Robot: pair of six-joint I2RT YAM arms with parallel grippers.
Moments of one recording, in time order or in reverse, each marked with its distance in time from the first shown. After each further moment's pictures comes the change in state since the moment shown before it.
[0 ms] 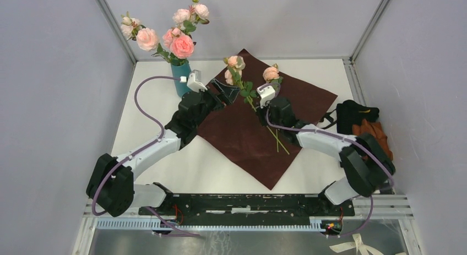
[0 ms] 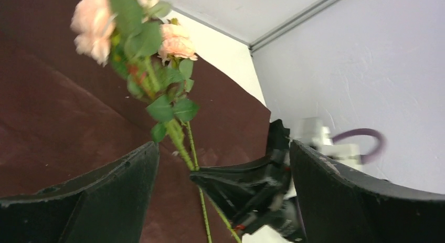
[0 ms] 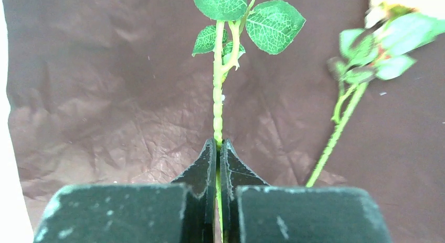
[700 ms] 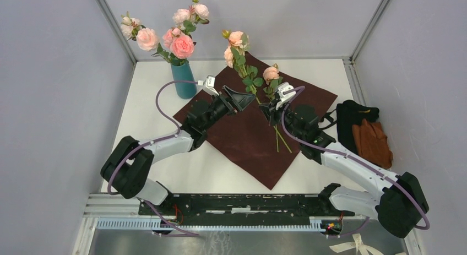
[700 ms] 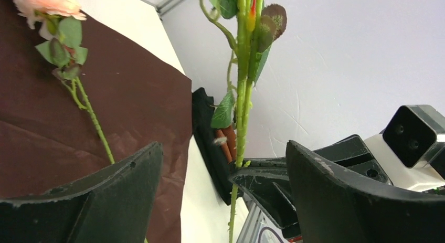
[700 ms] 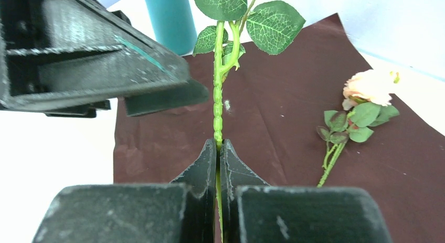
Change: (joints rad) left arm -0.051 0.178 -0.078 0.448 0.249 -0.180; right arm 0.026 -0.478 -0.140 0.077 -0.054 0.024
